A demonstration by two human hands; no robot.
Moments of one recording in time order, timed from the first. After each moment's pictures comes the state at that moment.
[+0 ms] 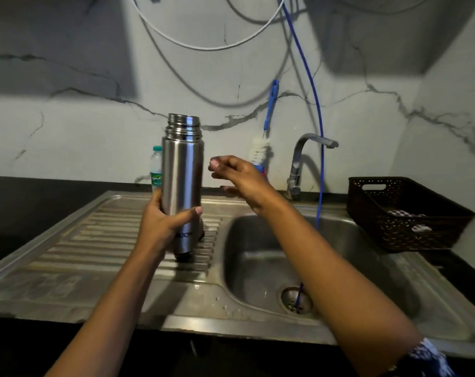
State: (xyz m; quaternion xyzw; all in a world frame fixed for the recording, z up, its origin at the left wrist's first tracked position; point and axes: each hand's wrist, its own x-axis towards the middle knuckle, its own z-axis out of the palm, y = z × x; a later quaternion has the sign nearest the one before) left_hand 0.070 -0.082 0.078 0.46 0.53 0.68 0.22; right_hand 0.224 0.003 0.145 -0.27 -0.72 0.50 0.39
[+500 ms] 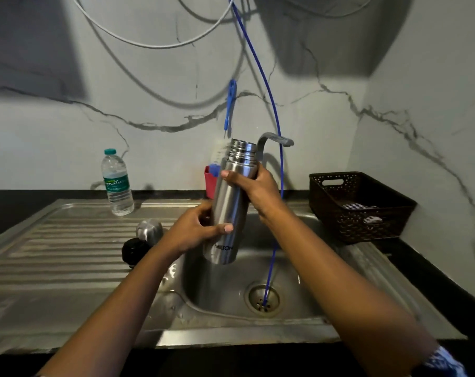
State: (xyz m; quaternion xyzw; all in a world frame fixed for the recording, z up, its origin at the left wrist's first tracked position) left_hand 0.160 -0.025 0.072 0.66 0.53 0.43 0.32; right_hand 0.315 0.015 0.132 -0.35 -0.62 0.46 0.53
